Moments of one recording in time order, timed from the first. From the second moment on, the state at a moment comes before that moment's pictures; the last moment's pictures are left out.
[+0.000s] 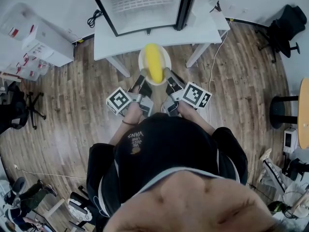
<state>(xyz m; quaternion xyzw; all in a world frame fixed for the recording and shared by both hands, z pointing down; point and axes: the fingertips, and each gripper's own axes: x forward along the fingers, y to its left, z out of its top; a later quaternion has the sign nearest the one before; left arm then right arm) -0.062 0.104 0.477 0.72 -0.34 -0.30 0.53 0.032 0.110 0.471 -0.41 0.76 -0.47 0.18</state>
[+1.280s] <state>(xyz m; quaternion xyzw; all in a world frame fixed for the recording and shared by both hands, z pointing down) -0.036 0.022 0.496 0.68 -0.40 -0.32 0.52 0.061 0.014 0.487 -0.36 0.78 -0.49 0.14</state>
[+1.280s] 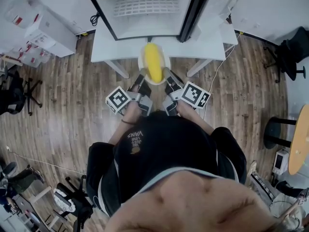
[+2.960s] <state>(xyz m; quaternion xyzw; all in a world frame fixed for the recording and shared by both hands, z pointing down) -0.097 -0.145 0.482 0.71 -0.34 -0.29 0.54 -0.003 -0.140 0.479 -0.41 0.75 -0.48 0.18</state>
